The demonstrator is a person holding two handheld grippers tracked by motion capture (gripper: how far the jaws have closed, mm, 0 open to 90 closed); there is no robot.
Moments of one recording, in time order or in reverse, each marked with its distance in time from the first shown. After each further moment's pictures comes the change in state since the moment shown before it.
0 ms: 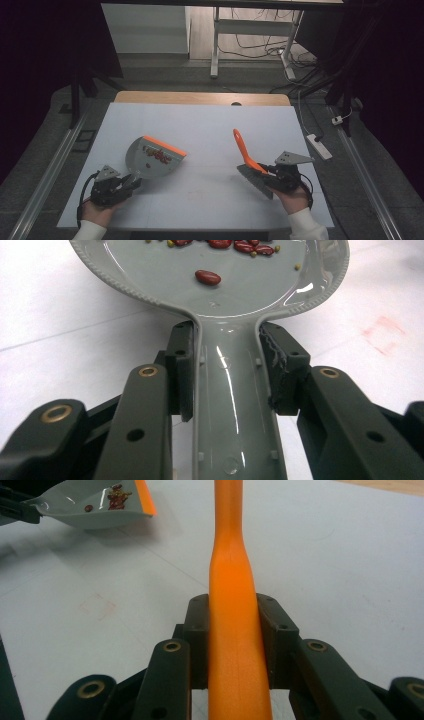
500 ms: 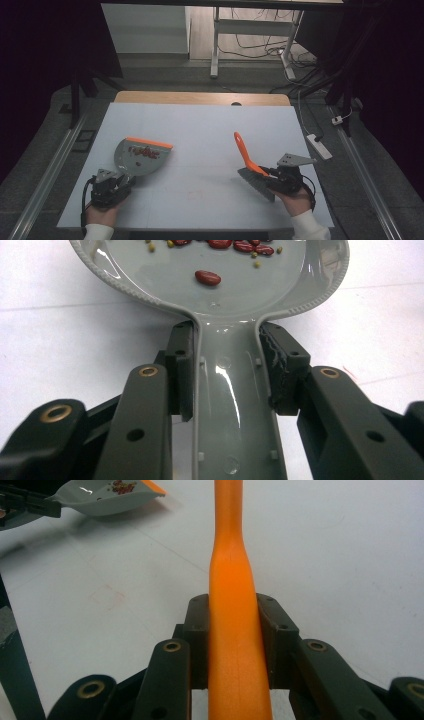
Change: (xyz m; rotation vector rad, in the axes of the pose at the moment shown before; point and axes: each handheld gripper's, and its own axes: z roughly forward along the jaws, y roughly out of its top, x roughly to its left) left arm -0.004 -0.009 0.009 -0.035 0.157 -0.169; right arm -0.002 -0.006 -0.004 0.021 0.034 0.018
